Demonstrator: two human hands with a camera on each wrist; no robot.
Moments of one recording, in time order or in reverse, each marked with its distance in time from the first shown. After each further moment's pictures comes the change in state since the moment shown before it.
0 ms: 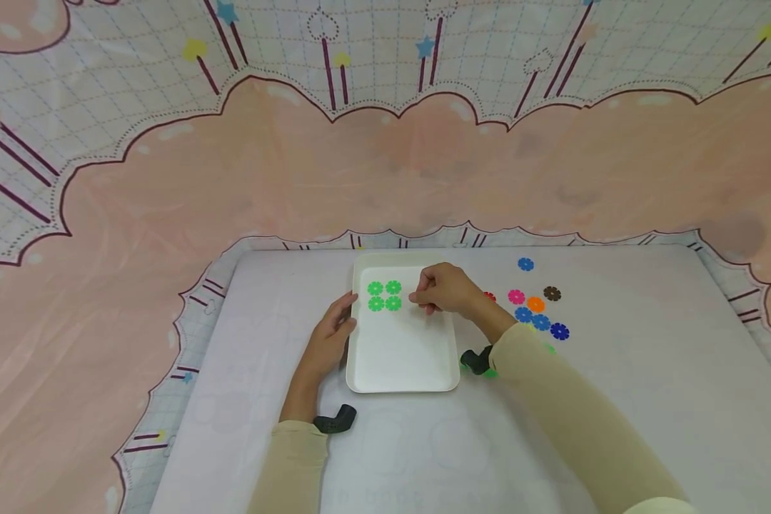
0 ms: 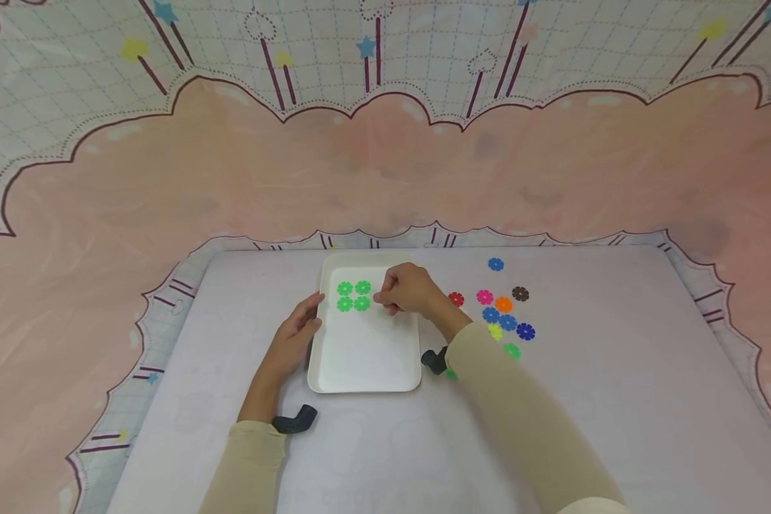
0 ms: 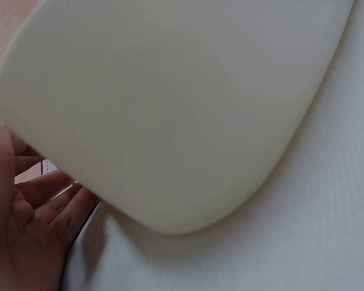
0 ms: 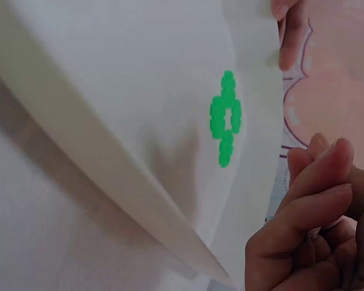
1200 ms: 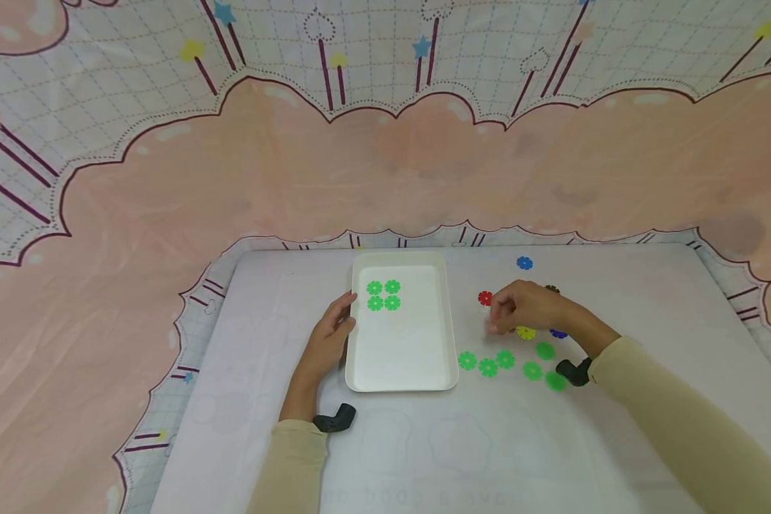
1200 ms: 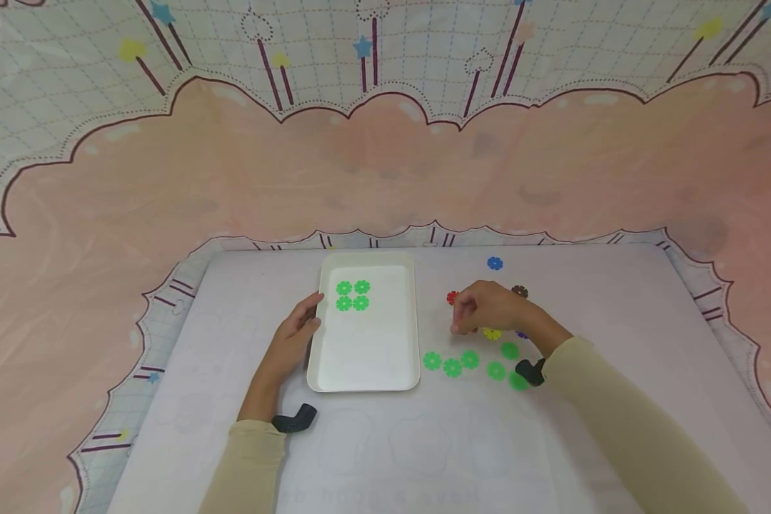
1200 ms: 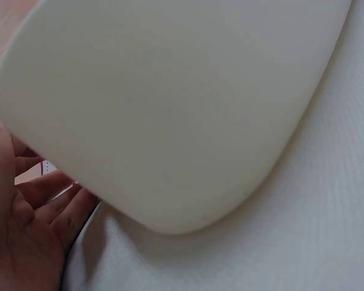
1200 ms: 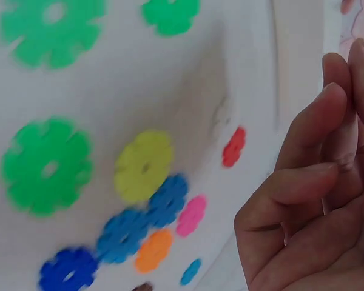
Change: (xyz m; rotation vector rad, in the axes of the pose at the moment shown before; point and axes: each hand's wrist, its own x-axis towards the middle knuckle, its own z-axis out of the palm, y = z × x) left_hand -0.008 0.029 0.002 -0.030 -0.020 -0.063; right_hand -0.067 0.080 -0.085 -0.246 -0.216 -0.035
